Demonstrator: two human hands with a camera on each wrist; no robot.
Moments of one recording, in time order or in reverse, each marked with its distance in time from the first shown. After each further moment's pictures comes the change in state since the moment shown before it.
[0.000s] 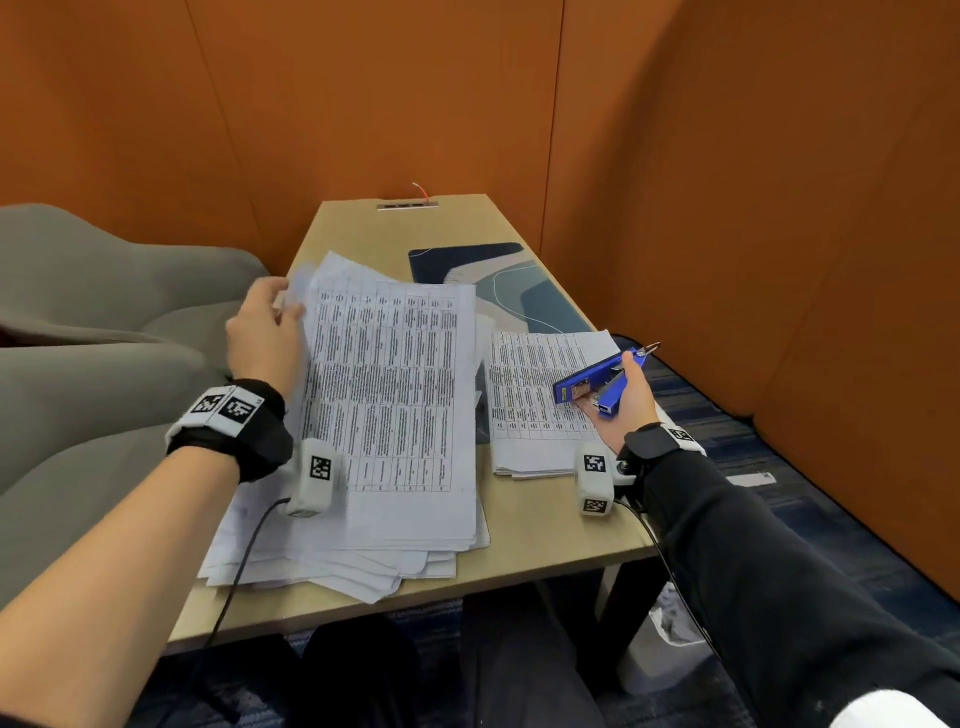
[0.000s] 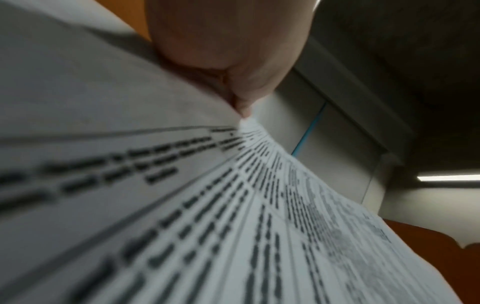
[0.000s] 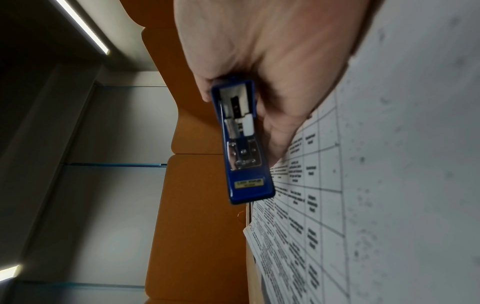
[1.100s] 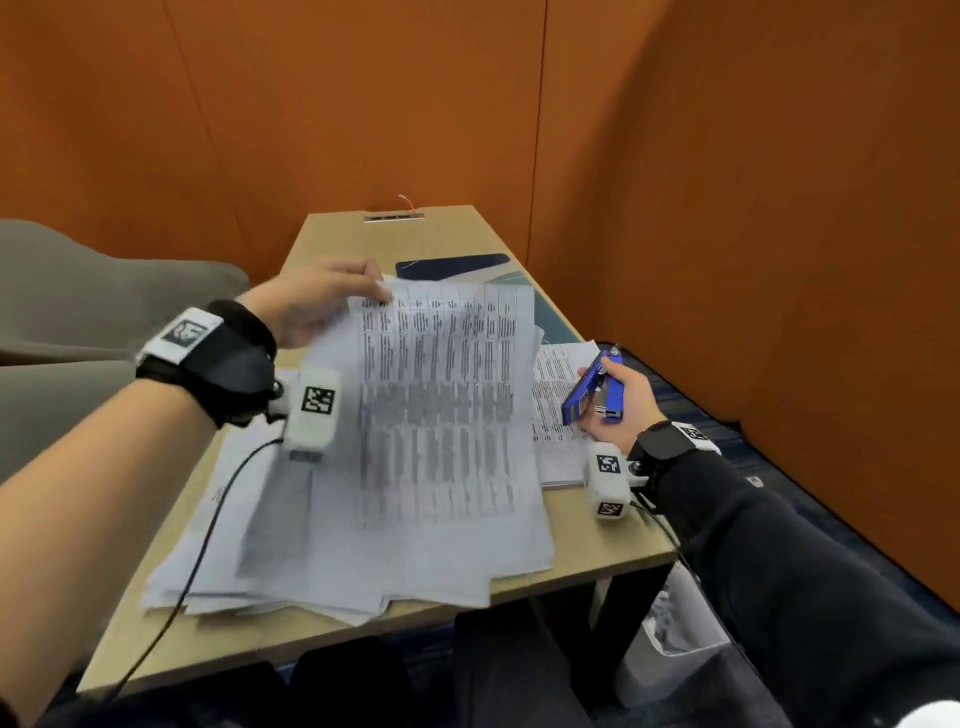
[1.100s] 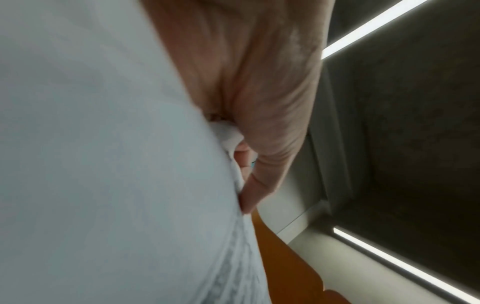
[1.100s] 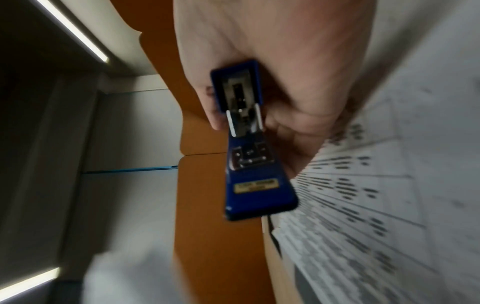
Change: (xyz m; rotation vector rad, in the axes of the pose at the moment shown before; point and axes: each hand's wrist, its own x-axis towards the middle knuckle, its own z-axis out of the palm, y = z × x) left_hand 0.018 0.122 -0.016 -0.484 -0.978 -0.256; right_hand -0.036 -0.029 0.015 -0.034 -0.141 0.163
